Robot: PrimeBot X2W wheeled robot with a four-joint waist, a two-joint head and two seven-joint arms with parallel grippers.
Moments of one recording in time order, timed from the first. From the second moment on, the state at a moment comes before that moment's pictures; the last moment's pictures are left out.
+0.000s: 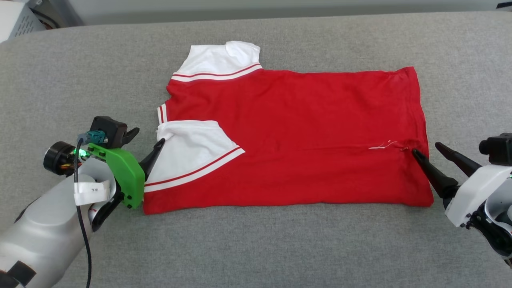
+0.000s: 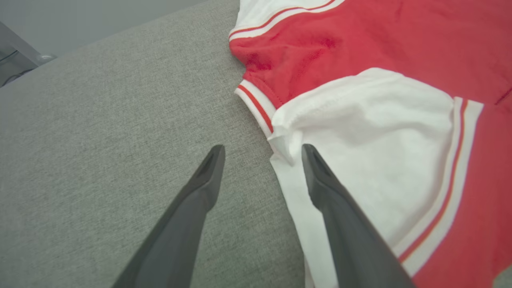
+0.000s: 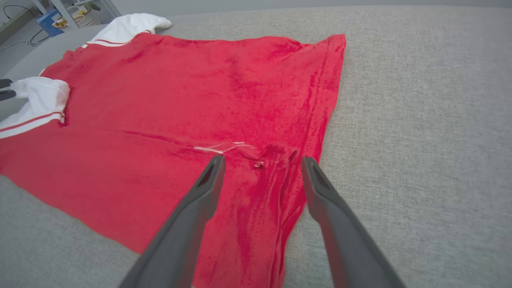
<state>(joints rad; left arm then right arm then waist) -0.83 0.60 -1.15 0.74 -0.98 -0.13 -0.21 -0.47 -0.71 0.71 0.34 1.00 0.13 -0.09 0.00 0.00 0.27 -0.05</state>
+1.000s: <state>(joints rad) -0.94 0.69 -1.26 0.57 -1.41 -0.13 0.57 -0.33 -0.65 0.59 0.26 0.94 0.13 -0.03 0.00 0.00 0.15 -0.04</state>
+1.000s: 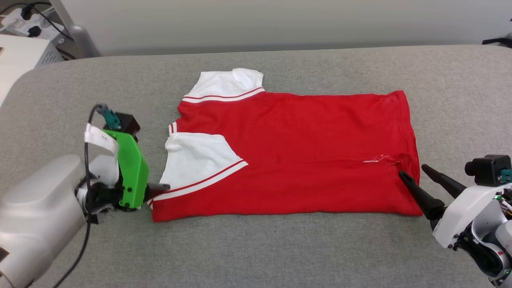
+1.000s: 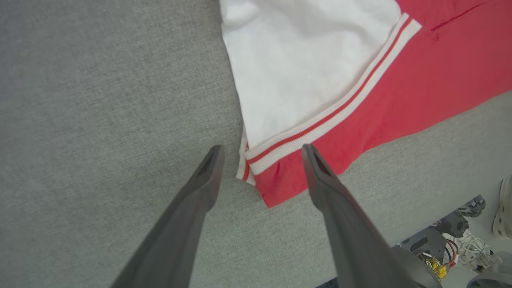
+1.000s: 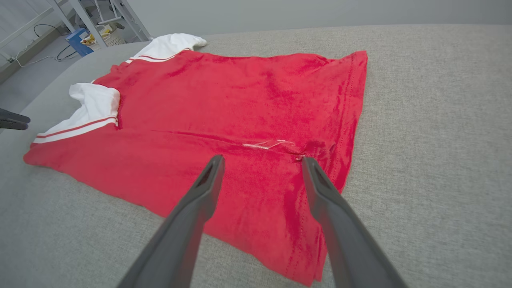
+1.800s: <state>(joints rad) -0.84 0.67 -1.26 0.61 -1.32 -0.13 0.38 -0.43 -0.70 0.59 0.22 0.86 0.13 0.06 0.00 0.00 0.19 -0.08</state>
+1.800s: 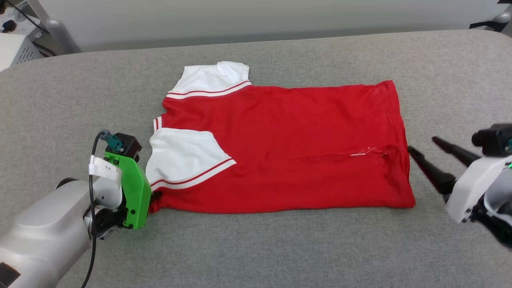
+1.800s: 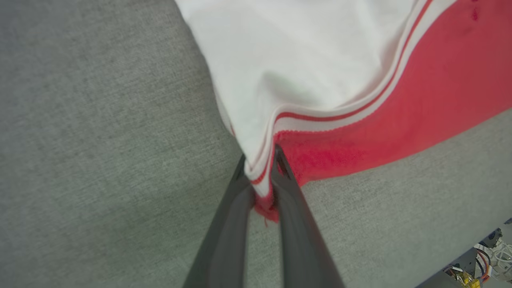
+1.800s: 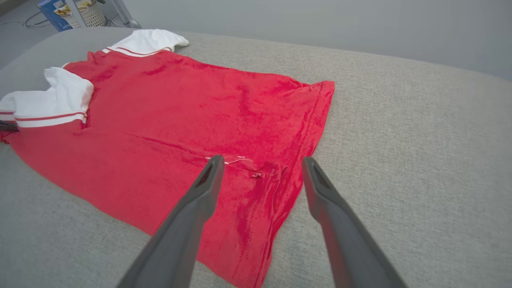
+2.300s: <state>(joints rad) -0.87 0.73 -1.27 0.44 -1.21 -0.13 0.26 -0.52 -0.81 0.60 0.16 0.87 0.13 0.66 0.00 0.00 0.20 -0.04</state>
